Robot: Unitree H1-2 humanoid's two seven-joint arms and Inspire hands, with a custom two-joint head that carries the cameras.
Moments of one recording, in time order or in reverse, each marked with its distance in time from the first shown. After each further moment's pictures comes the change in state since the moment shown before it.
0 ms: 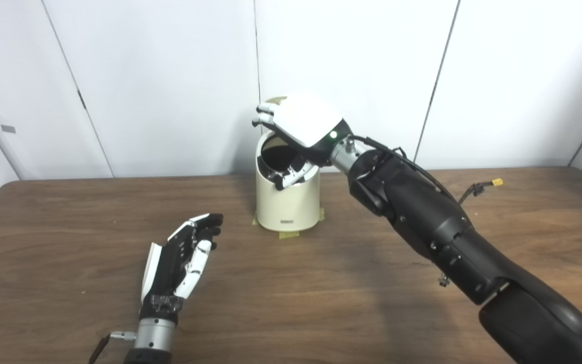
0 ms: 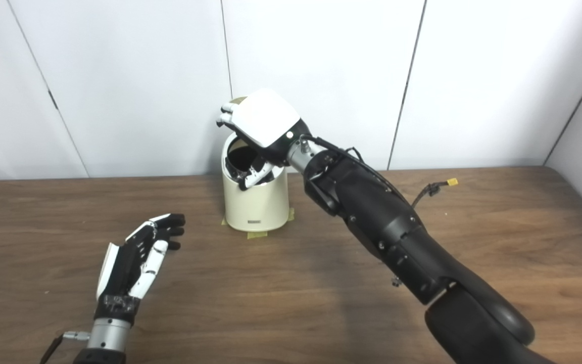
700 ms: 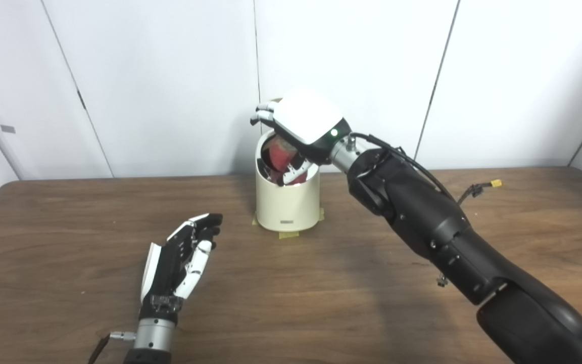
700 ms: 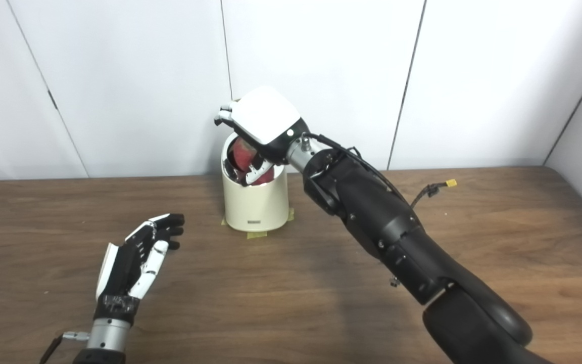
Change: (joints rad) left arm 0.001 0.000 0.001 -0.003 0.002 0.000 0.001; right arm 0.000 0.007 -0.013 0.005 0.057 -0.005 -0.011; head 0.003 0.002
